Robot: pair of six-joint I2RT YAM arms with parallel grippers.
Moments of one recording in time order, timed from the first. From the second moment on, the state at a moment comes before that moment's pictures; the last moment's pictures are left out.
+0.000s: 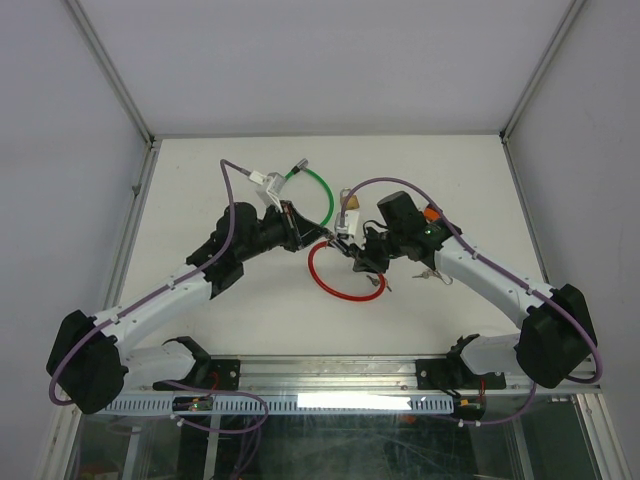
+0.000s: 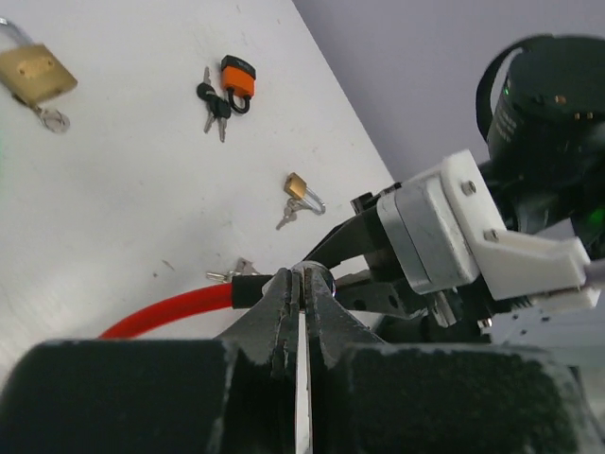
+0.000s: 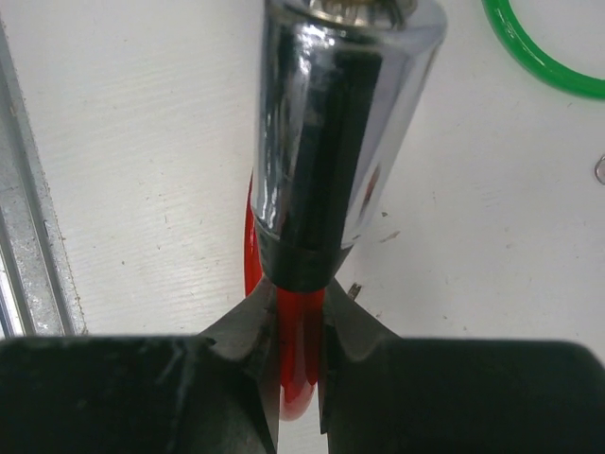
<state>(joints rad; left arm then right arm) -0.68 1.14 0.73 0.27 0.31 -0.65 0.64 1.31 0.97 -0.58 -0.52 -0.57</state>
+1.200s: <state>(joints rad) -0.57 1.07 0.36 0.89 0.59 0.36 0.63 1.32 0.97 -0.56 -0.53 -0.58</state>
